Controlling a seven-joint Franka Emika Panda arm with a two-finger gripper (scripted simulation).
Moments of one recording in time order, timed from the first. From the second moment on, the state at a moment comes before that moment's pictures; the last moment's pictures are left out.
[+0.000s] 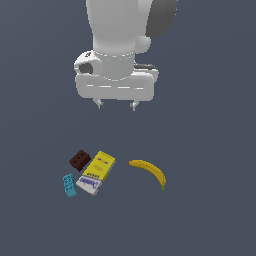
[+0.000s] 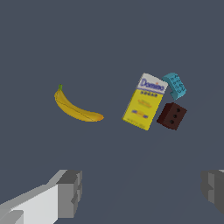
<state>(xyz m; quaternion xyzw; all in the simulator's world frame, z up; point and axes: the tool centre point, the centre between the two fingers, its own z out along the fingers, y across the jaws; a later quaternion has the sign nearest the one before) 0.005 -0.034 0.336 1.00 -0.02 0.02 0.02</state>
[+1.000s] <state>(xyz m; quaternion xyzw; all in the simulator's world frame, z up) 0.004 -0.036 0.338 1.00 0.00 0.02 0.02</state>
